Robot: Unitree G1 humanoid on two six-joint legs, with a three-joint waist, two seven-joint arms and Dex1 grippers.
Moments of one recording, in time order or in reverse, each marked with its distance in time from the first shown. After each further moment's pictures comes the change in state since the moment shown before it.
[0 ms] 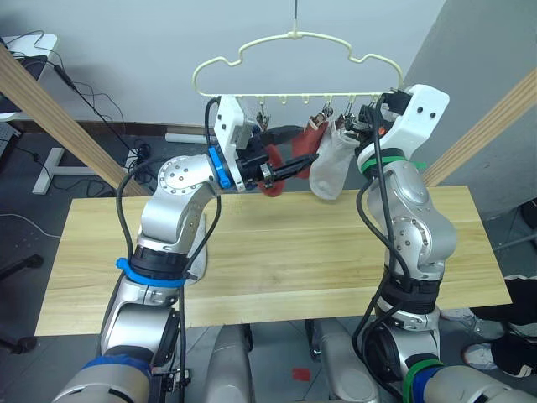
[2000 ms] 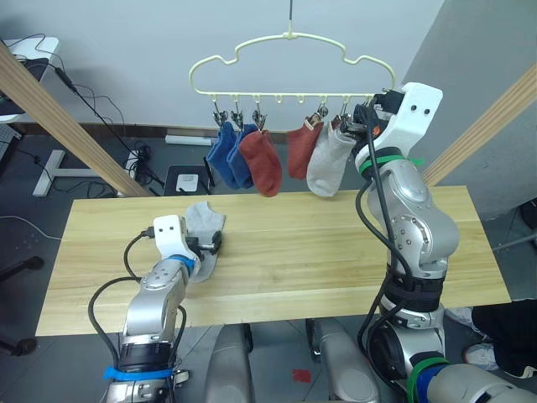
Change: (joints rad) left arm 0.553 -0.119 0.216 -0.029 0.217 0.301 0.738; right arm -0.004 -0.036 0.032 0.006 0.002 0.020 0.044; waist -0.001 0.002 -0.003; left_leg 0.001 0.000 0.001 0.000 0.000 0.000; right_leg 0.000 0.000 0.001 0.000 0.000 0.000
